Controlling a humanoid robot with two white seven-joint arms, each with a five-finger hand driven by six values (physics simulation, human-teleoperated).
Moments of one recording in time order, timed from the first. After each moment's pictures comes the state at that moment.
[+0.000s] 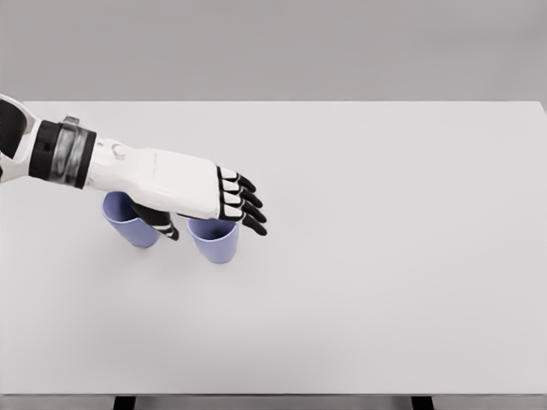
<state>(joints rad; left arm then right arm) -1.23 0.91 -1.26 -1.77 0.01 -0.61 -0.61 0.00 0.00 -0.23 0.06 0.14 -0.08 0.04</state>
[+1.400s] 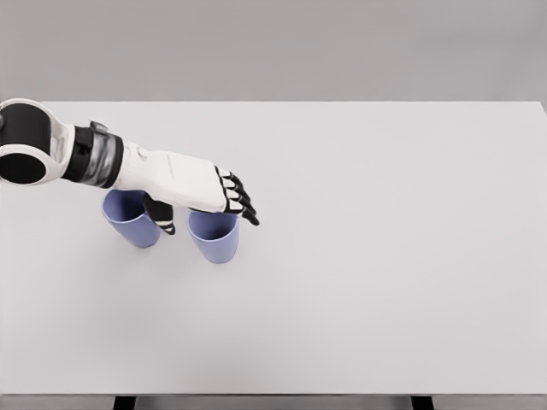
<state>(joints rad) -1.34 0.87 -1.46 -1.76 -0.06 -0.38 -0.61 0.00 0.00 -0.23 0.06 0.14 -0.08 0.04</state>
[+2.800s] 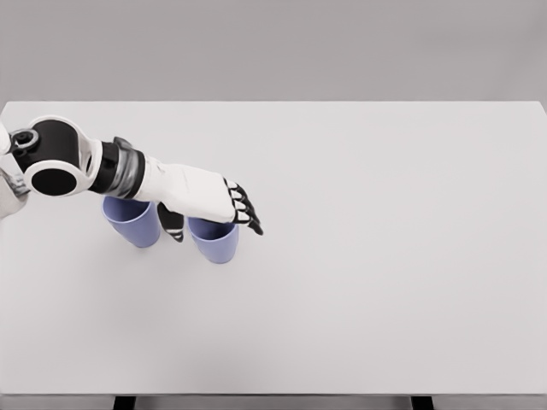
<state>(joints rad) -1.29 0.81 -1.47 -1.71 -0.14 -0.36 -0.61 0.00 0.00 -0.23 0.06 0.14 -0.08 0.04</state>
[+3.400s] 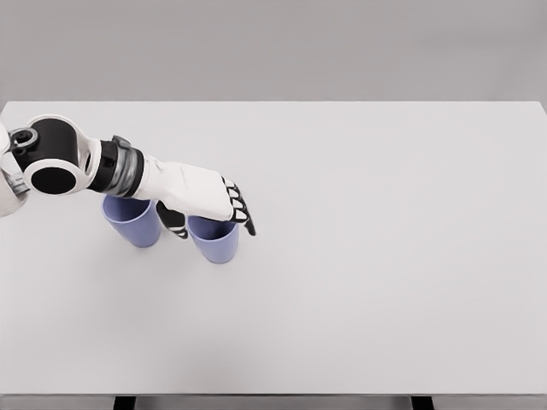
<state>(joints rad) -1.29 0.81 -1.47 -1.70 -0.15 -0.36 -0.61 0.00 0.00 -0.23 0.06 0.14 -0.08 0.04</state>
